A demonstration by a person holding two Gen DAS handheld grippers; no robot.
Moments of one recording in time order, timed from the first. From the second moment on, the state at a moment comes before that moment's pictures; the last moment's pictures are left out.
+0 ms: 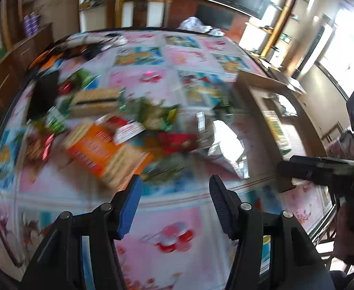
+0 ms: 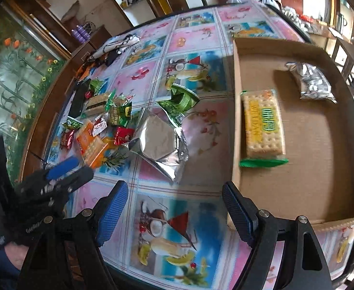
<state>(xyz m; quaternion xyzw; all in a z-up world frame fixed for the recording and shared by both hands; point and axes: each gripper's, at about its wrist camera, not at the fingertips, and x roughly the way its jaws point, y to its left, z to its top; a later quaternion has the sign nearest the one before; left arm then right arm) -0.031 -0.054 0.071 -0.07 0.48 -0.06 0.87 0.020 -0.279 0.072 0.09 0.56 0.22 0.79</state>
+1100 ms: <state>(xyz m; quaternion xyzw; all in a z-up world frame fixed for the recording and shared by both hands) -0.068 0.022 0.062 -0.11 0.49 0.00 0.86 0.046 -0.176 0.044 -0.06 0.55 0.33 0.76</state>
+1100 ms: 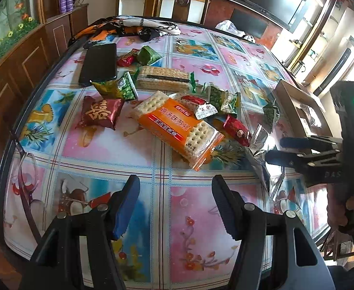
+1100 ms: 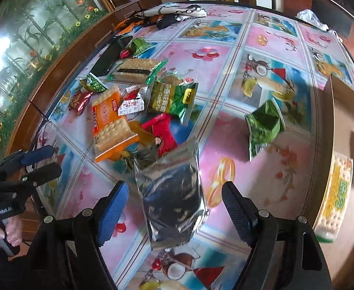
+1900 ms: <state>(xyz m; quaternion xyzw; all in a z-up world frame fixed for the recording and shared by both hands) 0.023 0.034 0.031 -0.25 0.54 0.10 0.79 0.001 -0.203 0.045 -0.07 0.54 0.28 0.79</state>
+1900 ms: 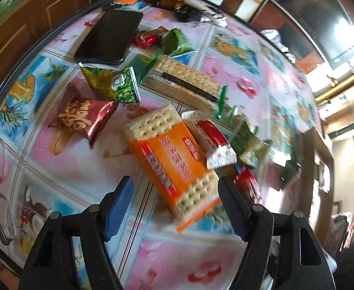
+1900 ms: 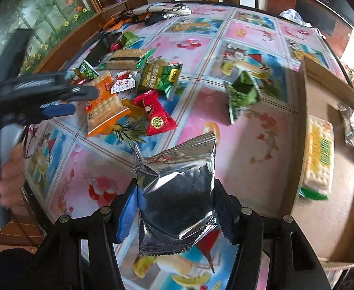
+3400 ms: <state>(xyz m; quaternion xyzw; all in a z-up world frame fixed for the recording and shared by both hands) -0.027 -0.059 0.051 -0.04 0.48 -0.04 0.88 0.000 -0.243 0.059 0.02 0.54 0.27 0.80</state>
